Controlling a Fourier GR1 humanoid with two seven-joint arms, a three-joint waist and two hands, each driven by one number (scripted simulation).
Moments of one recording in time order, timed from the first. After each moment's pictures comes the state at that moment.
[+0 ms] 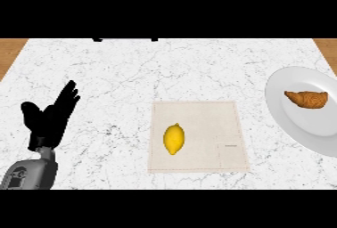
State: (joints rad) left arm -0.17 0.23 0.10 -1.40 0.04 0.00 0.17; right arm -0.43 -0.62 -0.61 -0.94 0.04 0.47 -0.28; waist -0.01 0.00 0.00
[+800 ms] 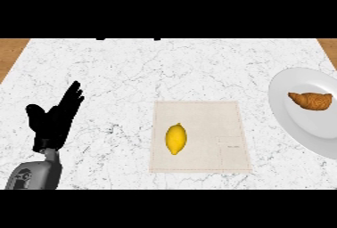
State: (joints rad) left arm -0.15 0.19 0.09 -1.44 0.01 -0.01 0.18; right arm -0.40 -0.81 -0.61 -0.61 0.00 0.57 -0.53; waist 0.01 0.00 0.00
